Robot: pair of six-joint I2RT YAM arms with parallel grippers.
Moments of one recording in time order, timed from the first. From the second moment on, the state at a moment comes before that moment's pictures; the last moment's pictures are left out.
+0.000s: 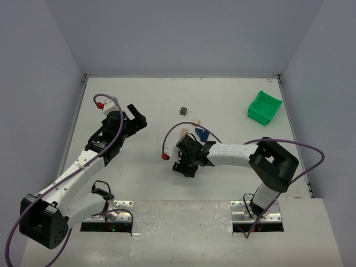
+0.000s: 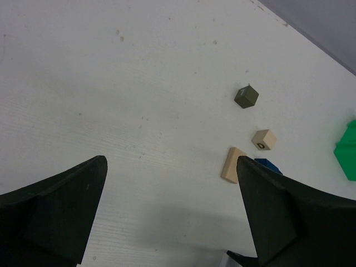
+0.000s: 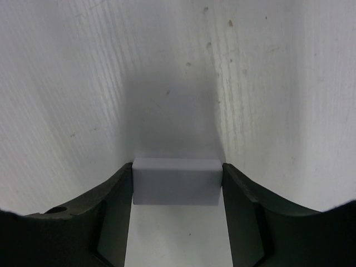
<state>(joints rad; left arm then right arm) -0.35 0.99 0.72 -0.23 -0.33 -0.73 0.93 1.67 0.82 -0.26 -0.14 -0.37</state>
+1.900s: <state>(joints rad) -0.35 1.02 0.72 -0.23 -0.31 -0.73 0.75 2.03 1.33 -0.37 0.36 0.58</state>
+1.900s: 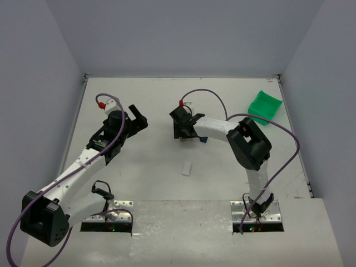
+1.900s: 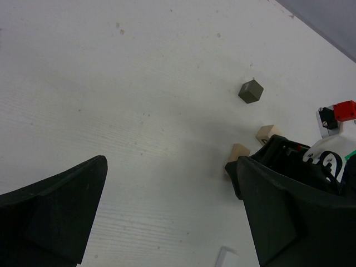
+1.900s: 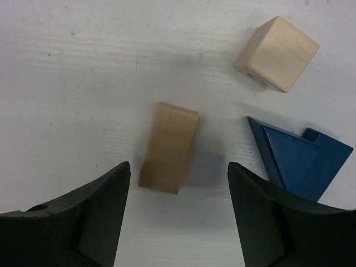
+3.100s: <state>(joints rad) -0.35 1.08 0.76 -0.24 -0.36 -0.72 0.62 1.69 1.32 -0.50 -0.32 -0.67</state>
